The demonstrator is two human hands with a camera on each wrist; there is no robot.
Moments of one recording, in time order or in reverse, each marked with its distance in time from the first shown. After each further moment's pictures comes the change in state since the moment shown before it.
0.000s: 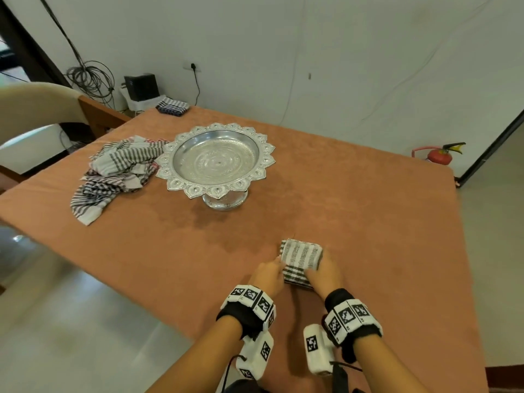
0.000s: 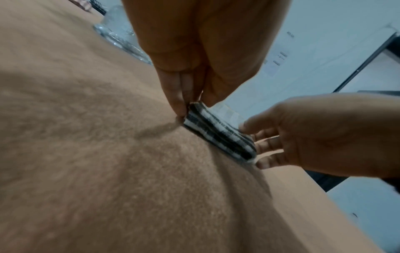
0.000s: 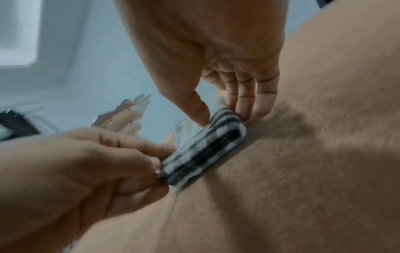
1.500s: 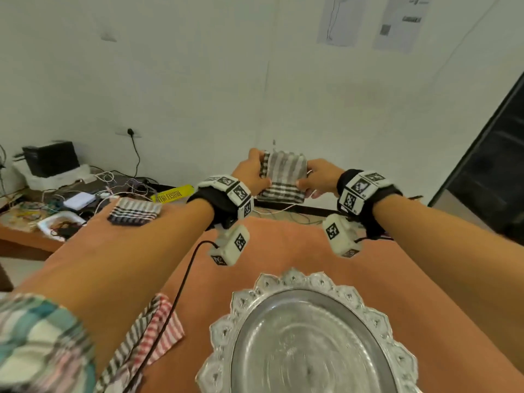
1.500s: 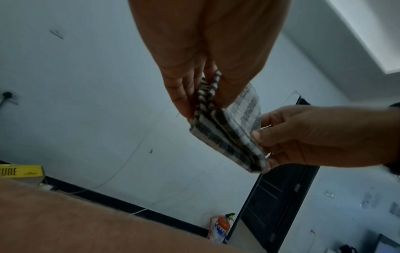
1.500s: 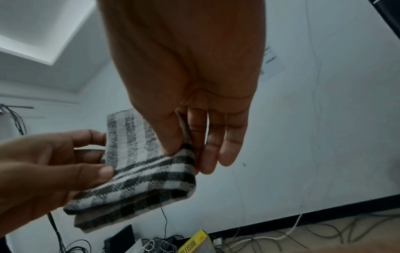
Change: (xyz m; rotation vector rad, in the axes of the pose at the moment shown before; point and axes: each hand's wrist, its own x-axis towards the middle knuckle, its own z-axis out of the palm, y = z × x) left_hand 0.388 -0.120 -0.459 -0.200 0.214 0.340; right_hand 0.353 -0.451 -0.093 -0.049 0.032 -0.168
